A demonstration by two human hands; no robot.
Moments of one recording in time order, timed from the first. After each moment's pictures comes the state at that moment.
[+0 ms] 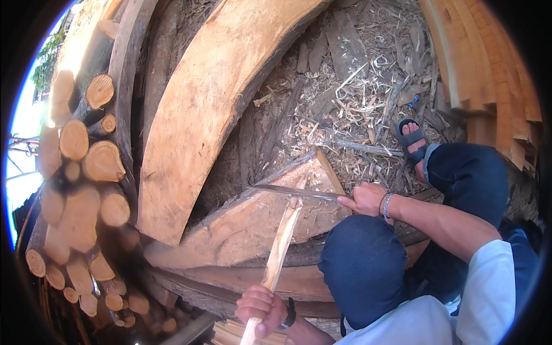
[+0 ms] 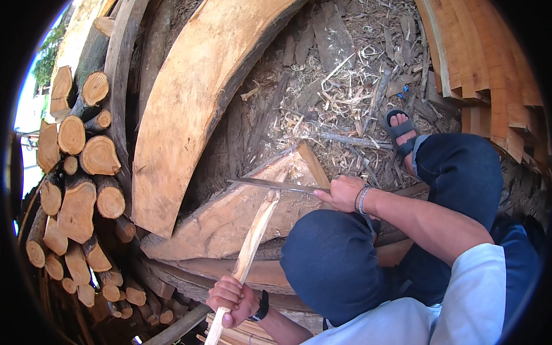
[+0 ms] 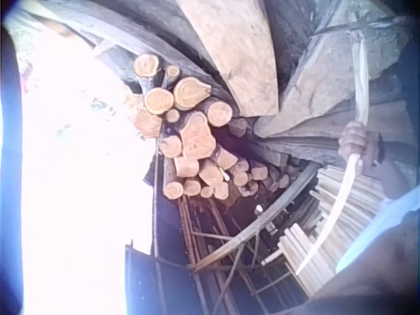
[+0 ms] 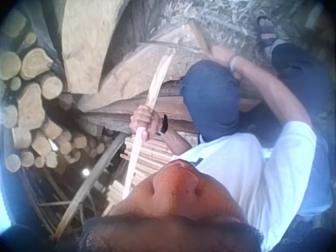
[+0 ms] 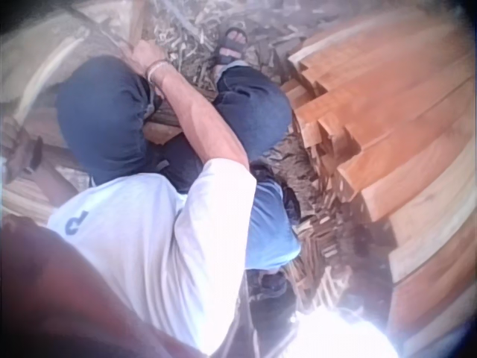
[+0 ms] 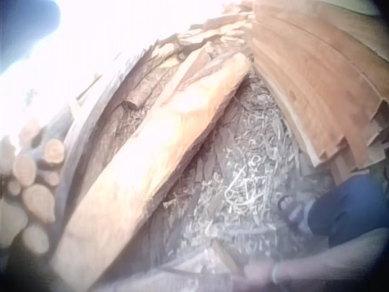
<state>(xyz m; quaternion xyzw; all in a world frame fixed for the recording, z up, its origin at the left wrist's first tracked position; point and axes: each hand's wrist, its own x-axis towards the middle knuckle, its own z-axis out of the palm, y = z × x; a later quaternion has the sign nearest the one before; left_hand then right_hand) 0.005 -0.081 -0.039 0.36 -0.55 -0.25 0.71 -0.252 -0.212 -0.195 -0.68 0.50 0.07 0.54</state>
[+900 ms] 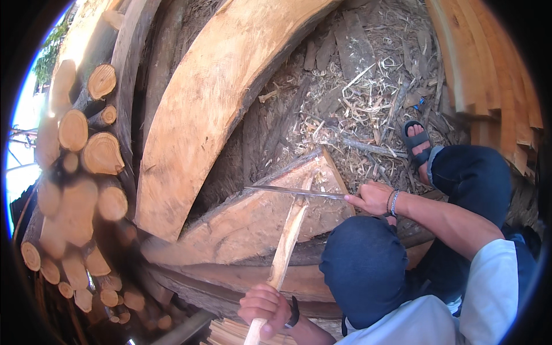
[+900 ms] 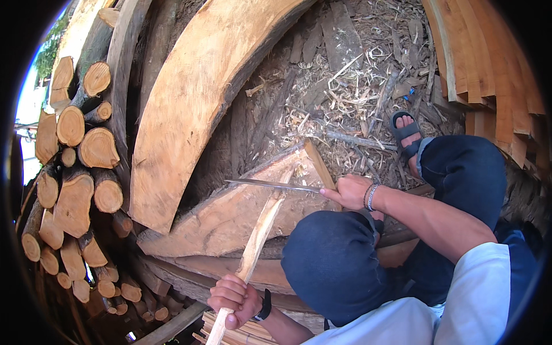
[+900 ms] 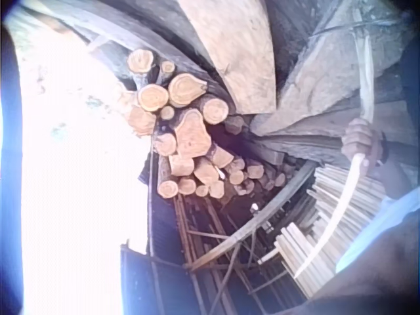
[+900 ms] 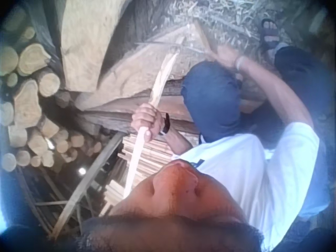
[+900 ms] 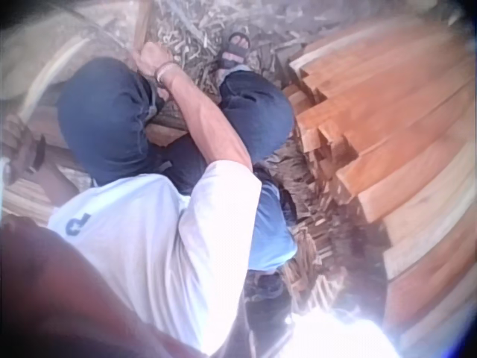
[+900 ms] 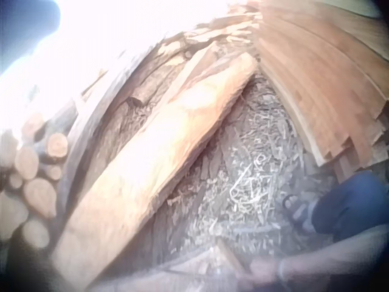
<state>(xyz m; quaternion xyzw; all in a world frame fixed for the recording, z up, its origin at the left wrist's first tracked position) 0.004 -0.084 -0.034 0.36 -0.54 -0.28 0.71 -0.248 -0.212 -0.210 -0.68 0.48 0.04 0.56</state>
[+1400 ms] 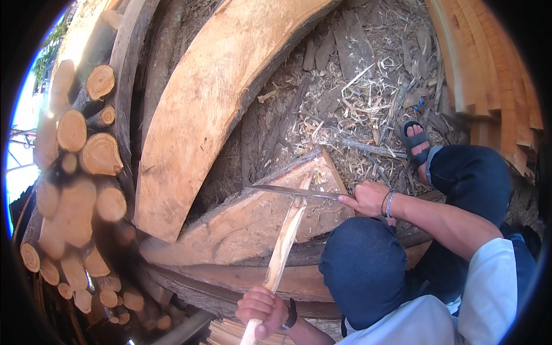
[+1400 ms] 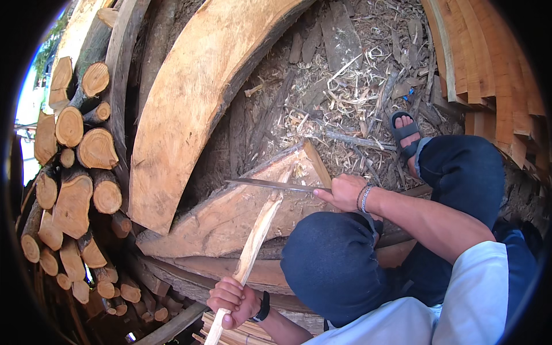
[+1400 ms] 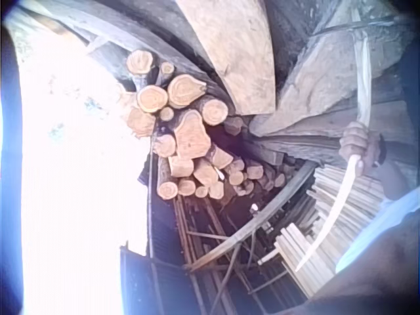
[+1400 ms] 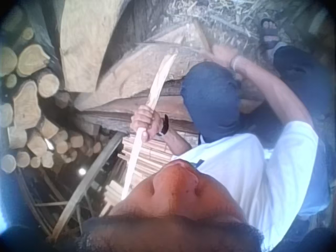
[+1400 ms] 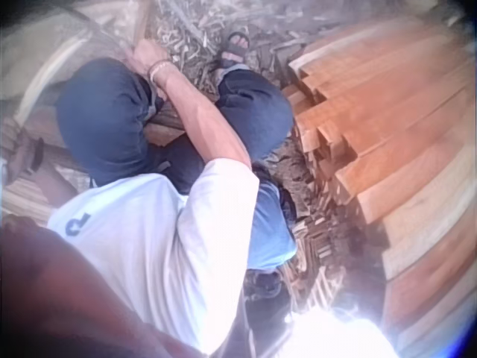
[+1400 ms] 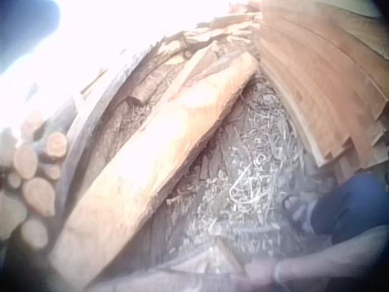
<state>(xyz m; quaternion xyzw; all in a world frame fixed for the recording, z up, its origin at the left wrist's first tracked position) 0.016 -0.079 -0.041 0.36 -0.53 -0.26 0.72 -0.237 -0.219 -0.183 -0.68 0.50 0.08 0.54</state>
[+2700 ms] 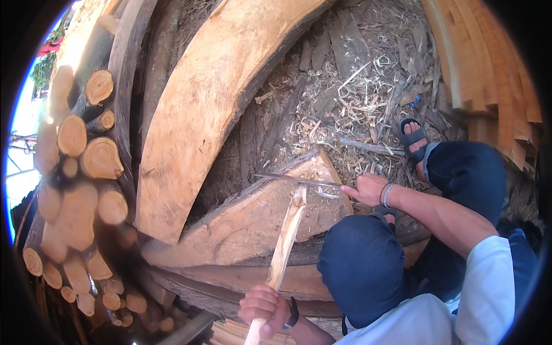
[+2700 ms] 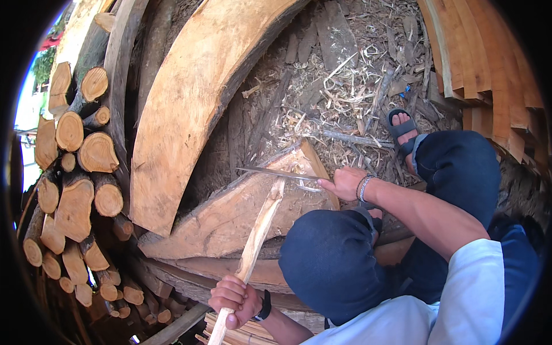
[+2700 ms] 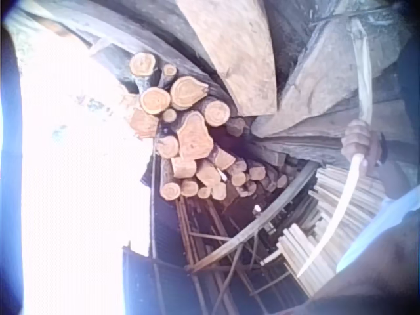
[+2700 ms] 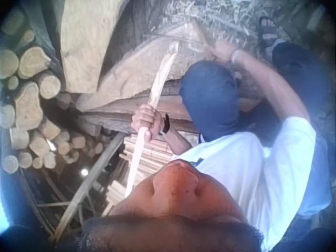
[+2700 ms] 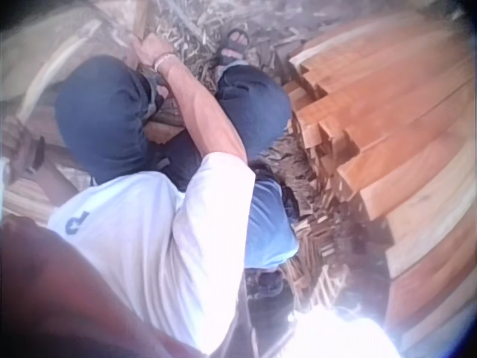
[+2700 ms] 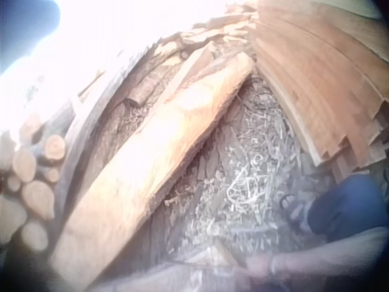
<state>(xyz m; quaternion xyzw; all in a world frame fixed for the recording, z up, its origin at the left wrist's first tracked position) 0.007 -0.080 -0.037 0.36 -0.54 -0.28 0.71 -0.248 -0.226 -0.205 -0.67 0.52 0.08 0.53</state>
